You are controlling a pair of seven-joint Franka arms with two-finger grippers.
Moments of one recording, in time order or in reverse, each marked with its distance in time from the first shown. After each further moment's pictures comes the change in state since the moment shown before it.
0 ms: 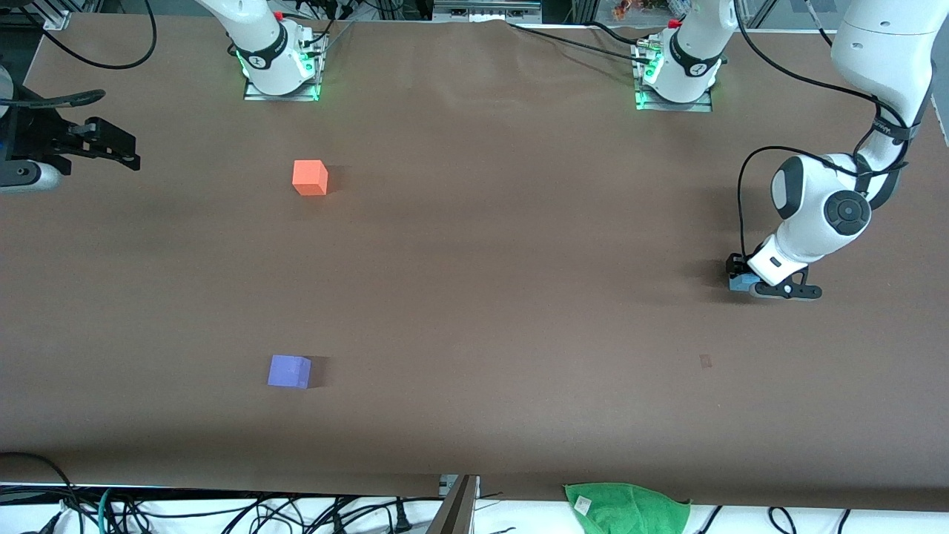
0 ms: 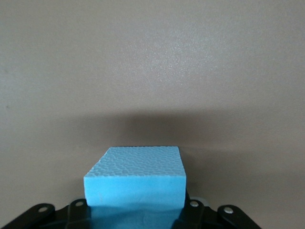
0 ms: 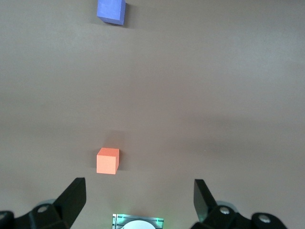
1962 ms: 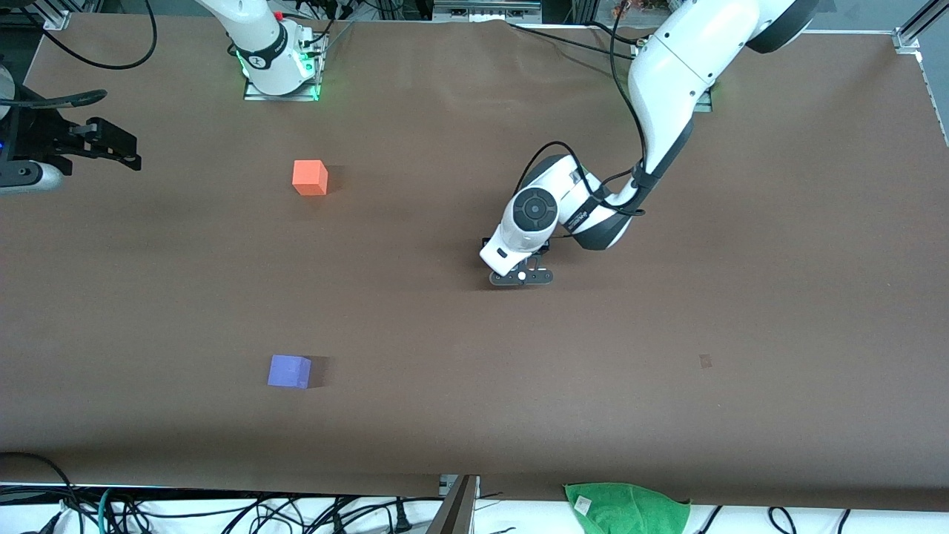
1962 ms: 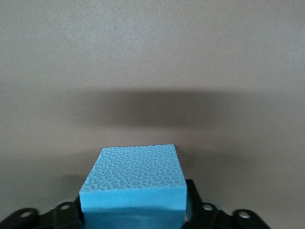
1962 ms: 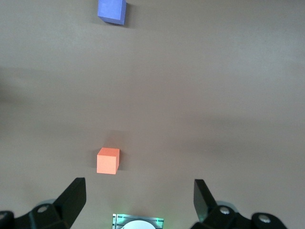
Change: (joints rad) left arm -0.539 0.363 -0.366 0.590 0.014 -0.350 -0.937; right arm 0.001 0.003 0.001 0.000 0.000 0.000 0.000
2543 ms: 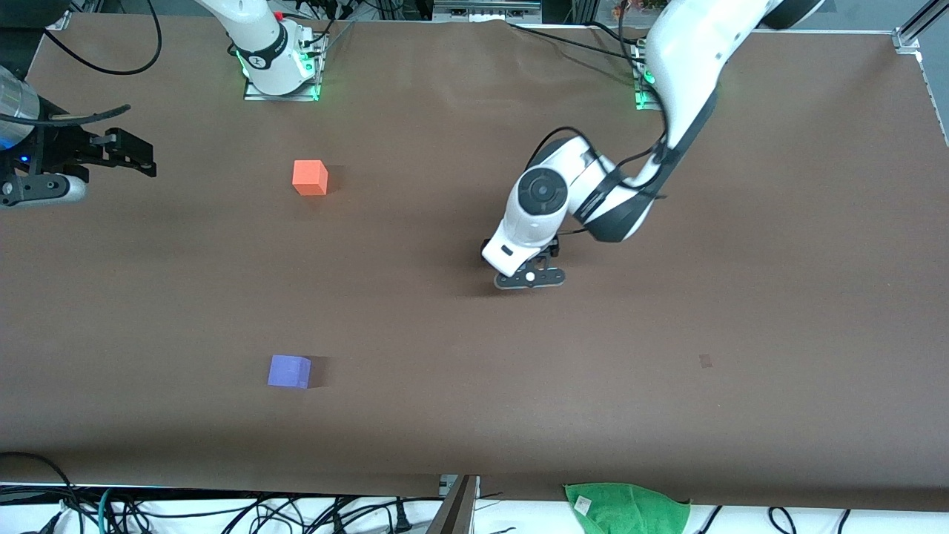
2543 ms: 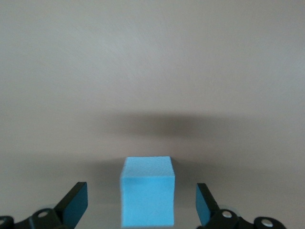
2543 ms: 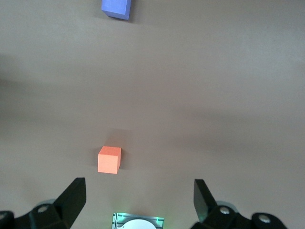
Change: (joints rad) left arm 0.028 -0.169 0.010 0.068 0.003 -0.161 -0.008; right arm 0.018 0.031 0.003 0.000 0.000 0.010 0.000
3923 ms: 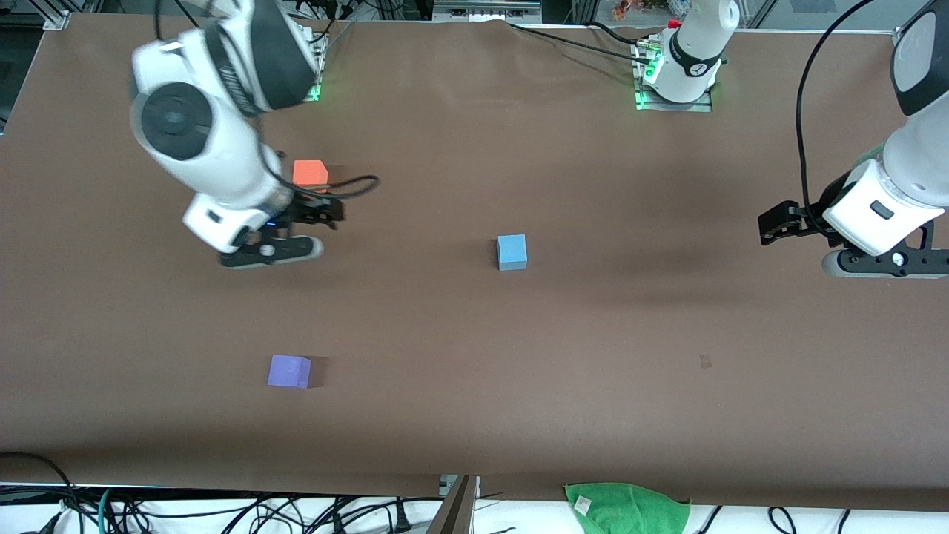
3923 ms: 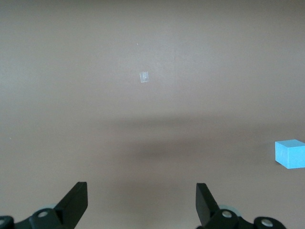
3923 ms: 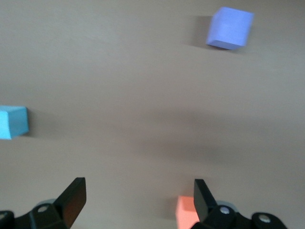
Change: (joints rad) left arm 0.509 -0.340 0.018 0.228 -0.052 -0.594 0.725; right arm 0.381 0.256 0.008 -0.005 0.061 0.324 0.389
